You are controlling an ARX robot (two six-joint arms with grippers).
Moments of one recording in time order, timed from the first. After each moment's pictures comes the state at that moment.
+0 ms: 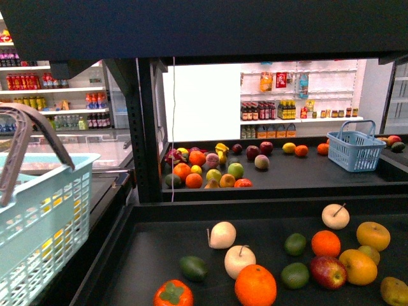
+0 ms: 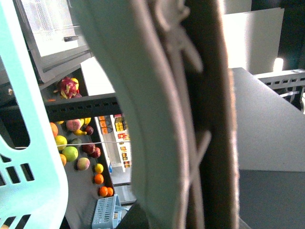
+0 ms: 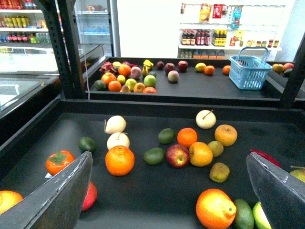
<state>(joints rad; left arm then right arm) 0.22 1.95 1.17 1.00 0.21 -1.48 0.00 0.01 0.02 0.00 0.00 -0.01</state>
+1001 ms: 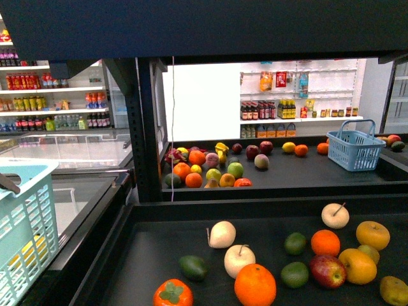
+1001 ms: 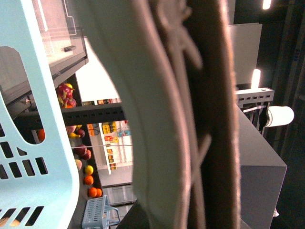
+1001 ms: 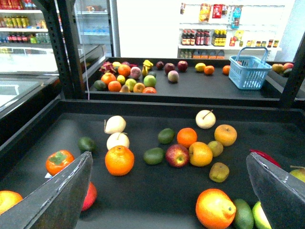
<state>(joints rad) 0.42 1.89 0.88 1.27 0.39 -1.57 0.00 0.01 0.02 0.00 0.00 -0.01</state>
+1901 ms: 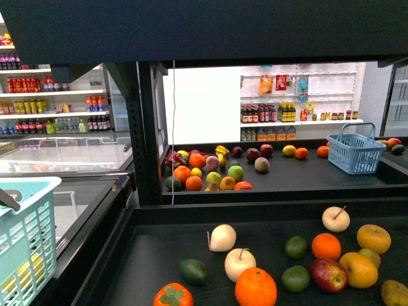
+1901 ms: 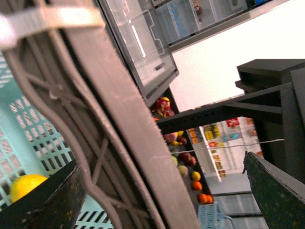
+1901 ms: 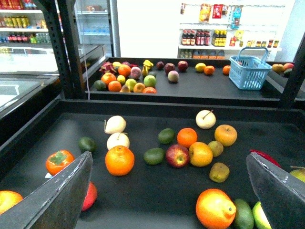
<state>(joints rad) 0.38 1.62 0.92 0.56 0.21 -1.05 0.00 0.01 0.02 0.00 0.00 -0.01</state>
